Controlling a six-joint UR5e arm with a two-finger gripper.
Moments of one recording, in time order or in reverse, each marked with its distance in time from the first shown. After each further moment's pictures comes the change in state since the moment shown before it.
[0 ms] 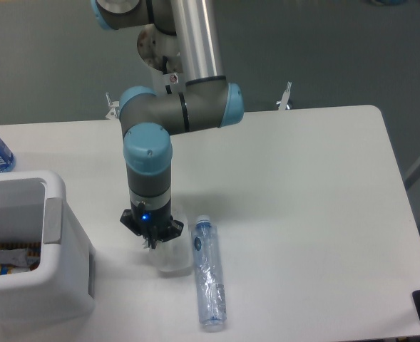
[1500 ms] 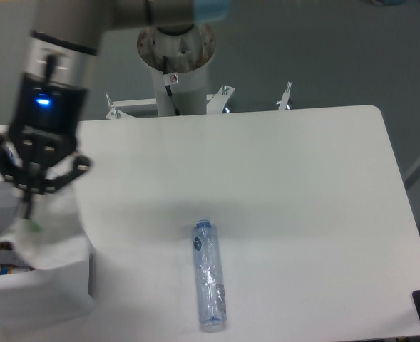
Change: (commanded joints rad) arm -0.216 0.112 0.344 0.003 -0.227 -0.428
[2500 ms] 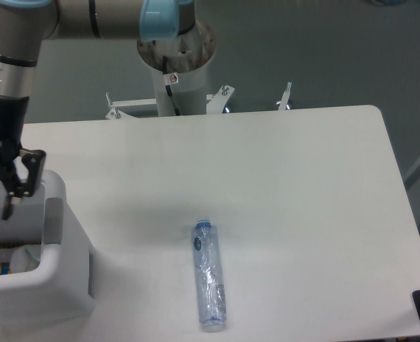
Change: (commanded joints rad) arm 0.058 -0.015 -0.011 -0.003 0.127 -0.058
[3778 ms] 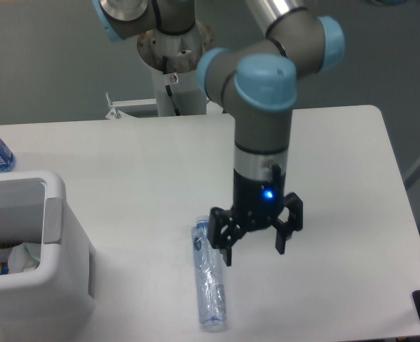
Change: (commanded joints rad) arm 0.408 -0.250 -0.006 -0.092 0.071 0.334
